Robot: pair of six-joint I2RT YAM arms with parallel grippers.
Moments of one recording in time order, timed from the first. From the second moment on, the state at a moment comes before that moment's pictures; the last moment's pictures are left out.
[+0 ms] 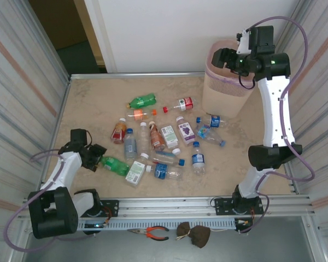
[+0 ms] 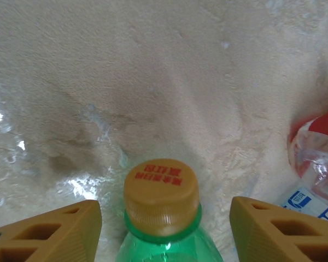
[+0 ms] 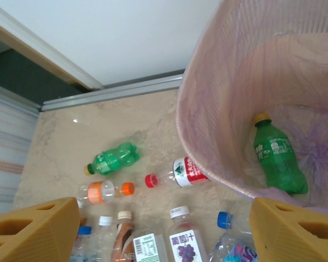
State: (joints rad) left arm 0.14 1.09 0.54 -0.68 0.20 -0.92; right arm 0.11 1.77 2.33 -1.21 -0.26 0.35
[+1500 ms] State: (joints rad) left arm 0.17 0.85 0.63 -0.63 0.26 -0.77; right arm 0.14 1.49 1.96 -0.97 -0.37 0.30
